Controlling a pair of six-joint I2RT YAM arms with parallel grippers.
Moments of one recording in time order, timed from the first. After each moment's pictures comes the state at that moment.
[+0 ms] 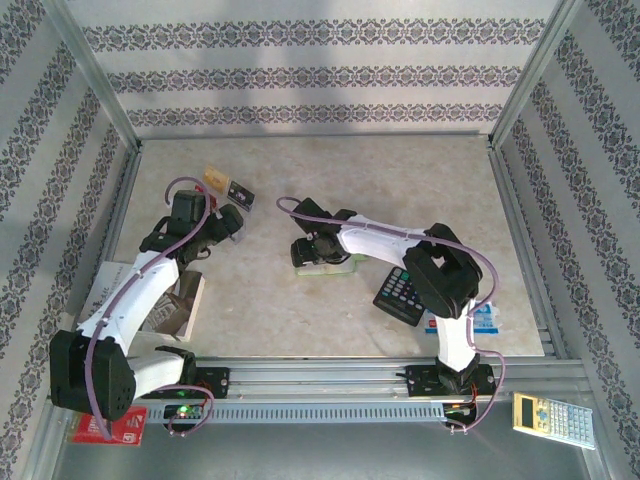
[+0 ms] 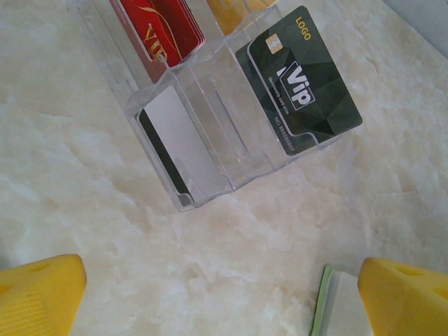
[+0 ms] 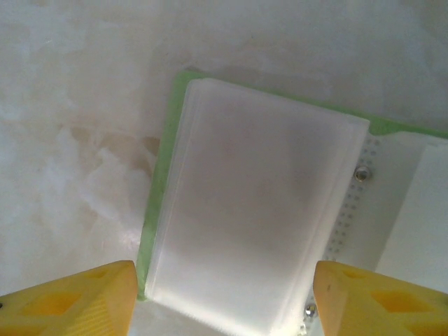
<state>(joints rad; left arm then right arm) -0.16 1.18 0.86 -0.49 -0.04 -0.69 0.78 1.97 1.38 -0.62 -0.02 0.58</state>
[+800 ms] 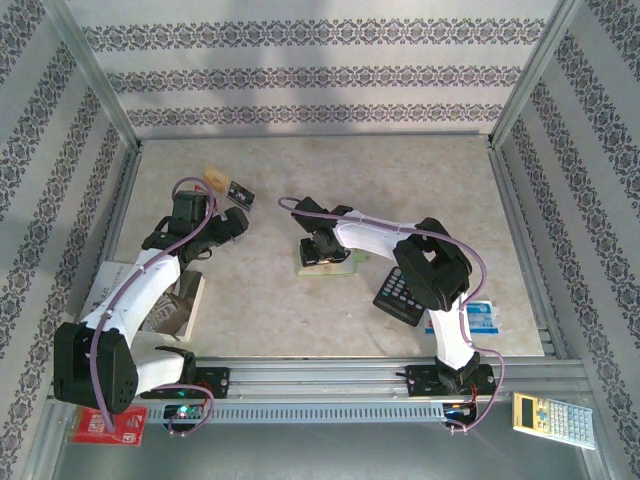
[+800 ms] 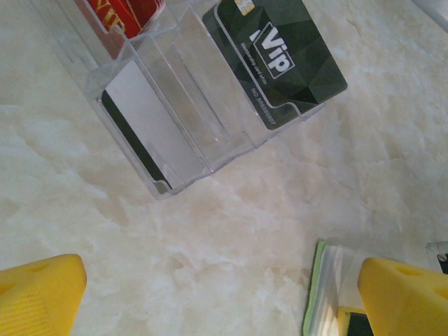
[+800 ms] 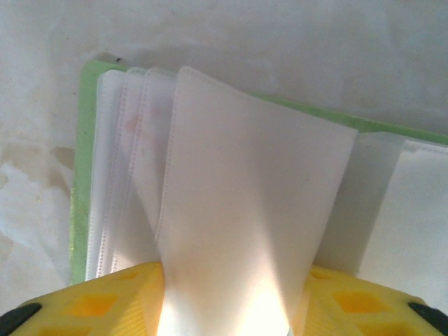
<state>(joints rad) -0.14 1.22 0.84 -0.44 0.08 -0.63 0.75 2.05 1.43 -0.70 0.00 0.58</state>
